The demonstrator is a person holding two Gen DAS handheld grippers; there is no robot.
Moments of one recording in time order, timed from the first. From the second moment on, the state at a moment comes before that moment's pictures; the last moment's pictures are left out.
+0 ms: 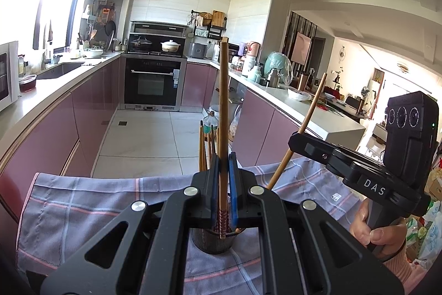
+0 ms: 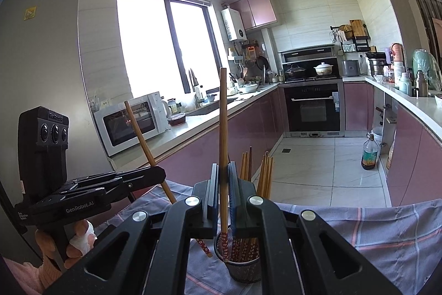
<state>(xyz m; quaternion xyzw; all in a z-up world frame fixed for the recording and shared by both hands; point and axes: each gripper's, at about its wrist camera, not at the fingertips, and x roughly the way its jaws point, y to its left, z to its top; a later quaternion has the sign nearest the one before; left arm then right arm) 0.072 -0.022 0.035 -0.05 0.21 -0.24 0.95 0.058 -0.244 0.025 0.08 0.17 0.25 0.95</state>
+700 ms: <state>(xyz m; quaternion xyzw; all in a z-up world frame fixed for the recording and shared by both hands) 0.073 -0.028 0.033 -0.05 0.21 -0.23 0.95 0.081 -0.242 0.016 0.08 0.19 0.23 0.95</state>
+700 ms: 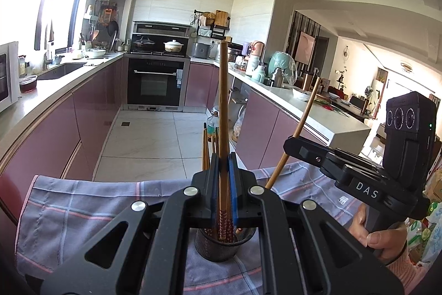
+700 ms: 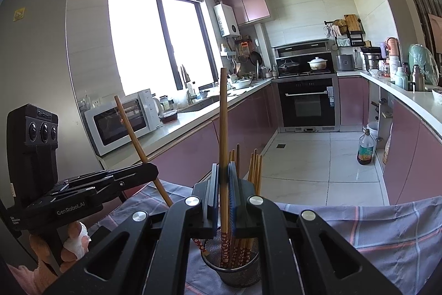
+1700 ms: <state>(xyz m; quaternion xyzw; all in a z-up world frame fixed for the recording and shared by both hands) 0.087 -0.045 0.012 -0.02 0.25 -0.22 0.94 0.099 -0.229 -0.008 0.06 0.24 0.21 0.95</state>
